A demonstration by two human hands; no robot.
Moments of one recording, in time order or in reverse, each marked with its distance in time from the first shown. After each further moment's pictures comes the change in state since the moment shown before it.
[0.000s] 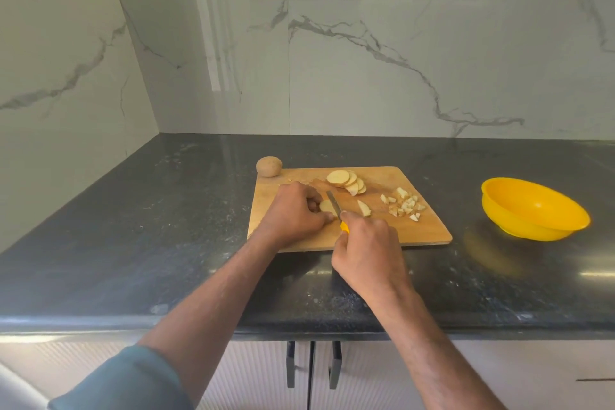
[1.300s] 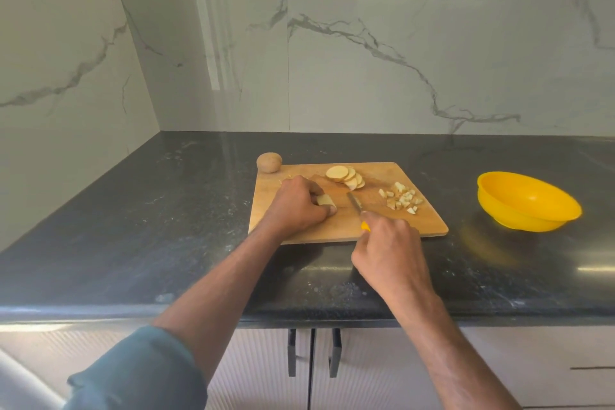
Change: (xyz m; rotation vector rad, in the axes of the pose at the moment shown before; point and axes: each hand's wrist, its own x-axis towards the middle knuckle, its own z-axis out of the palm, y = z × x) left_hand 0.005 -0.002 0.006 0.022 0.017 0.008; right_hand -0.018 0.007 -0.025 -0.067 -0.034 0.101
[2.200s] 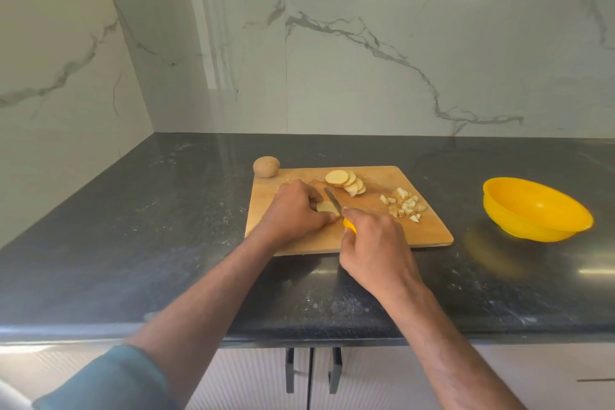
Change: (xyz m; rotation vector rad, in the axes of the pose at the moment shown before) left_hand 0.007 -0.004 -0.001 0.019 -0.033 0.025; right_hand 0.026 -0.002 0.019 0.117 -0.004 -0.131
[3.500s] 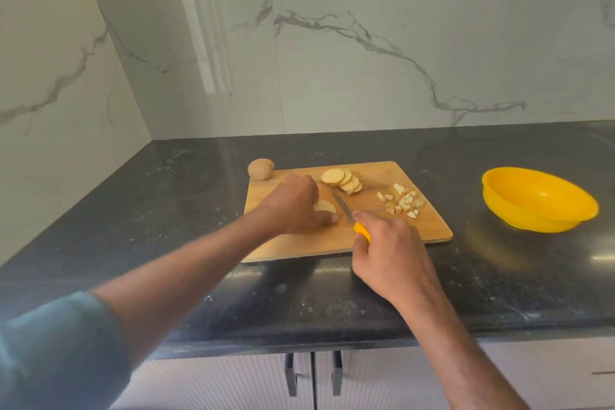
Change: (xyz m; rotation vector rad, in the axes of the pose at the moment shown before) left_hand 0.019 0.020 -0.014 0.412 -0.248 0.025; right_hand -0.010 0.021 -0.011 -0.040 -0.003 0.024
